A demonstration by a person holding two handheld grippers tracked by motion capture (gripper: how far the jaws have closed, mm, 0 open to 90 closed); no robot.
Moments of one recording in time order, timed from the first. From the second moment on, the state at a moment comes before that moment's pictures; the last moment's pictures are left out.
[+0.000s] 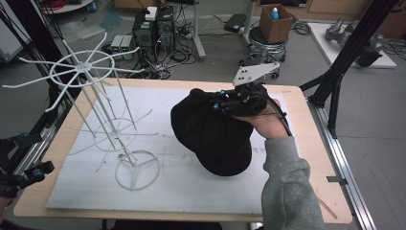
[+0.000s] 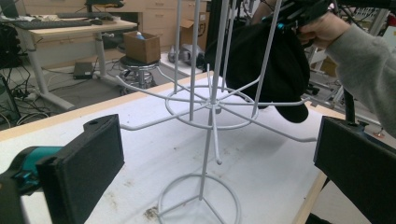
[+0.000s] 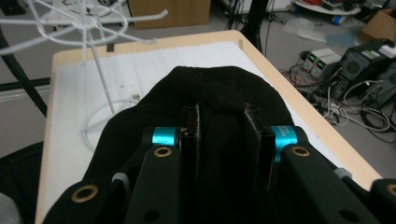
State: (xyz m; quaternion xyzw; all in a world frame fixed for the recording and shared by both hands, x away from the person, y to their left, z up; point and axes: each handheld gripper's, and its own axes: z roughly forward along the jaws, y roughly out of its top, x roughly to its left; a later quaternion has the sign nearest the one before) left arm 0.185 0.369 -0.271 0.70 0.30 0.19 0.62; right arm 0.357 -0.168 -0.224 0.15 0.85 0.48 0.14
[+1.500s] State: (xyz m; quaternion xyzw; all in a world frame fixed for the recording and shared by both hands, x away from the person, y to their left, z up) left arm 0.187 0.374 -0.272 0.70 0.30 0.18 0.62; right arm 0.319 -0.174 -0.058 0.06 0.83 0.53 0.16
